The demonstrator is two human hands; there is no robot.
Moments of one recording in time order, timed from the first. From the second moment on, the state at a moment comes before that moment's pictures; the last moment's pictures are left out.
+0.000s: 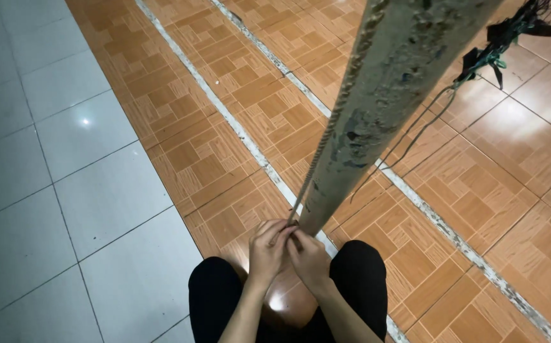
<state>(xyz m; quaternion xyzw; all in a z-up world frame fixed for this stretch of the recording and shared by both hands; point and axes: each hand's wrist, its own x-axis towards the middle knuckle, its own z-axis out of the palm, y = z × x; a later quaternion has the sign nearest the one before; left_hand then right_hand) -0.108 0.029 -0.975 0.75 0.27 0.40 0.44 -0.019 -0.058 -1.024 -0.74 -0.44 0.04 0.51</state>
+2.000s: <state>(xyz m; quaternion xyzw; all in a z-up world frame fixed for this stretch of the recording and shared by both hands) -0.089 0.038 -1.073 0.81 0.25 0.44 0.29 -0.005 -0.107 -1.038 -0.75 -0.34 0.38 0.43</state>
